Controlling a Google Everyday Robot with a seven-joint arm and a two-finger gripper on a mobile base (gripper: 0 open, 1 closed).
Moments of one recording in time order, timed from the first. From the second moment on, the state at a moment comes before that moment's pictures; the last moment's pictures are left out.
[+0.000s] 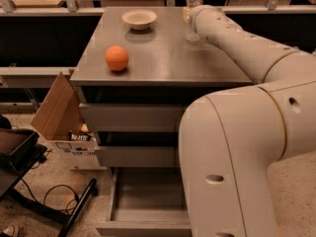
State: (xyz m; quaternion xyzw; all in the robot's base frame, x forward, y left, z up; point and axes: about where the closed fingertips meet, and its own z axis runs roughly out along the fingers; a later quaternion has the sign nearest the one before) arm 0.949 -0.148 0.934 -0.06 0.75 0.04 0.66
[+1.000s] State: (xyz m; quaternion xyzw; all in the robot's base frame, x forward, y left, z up) arm 0.946 -0.143 0.917 -0.05 0.75 0.05 0.66
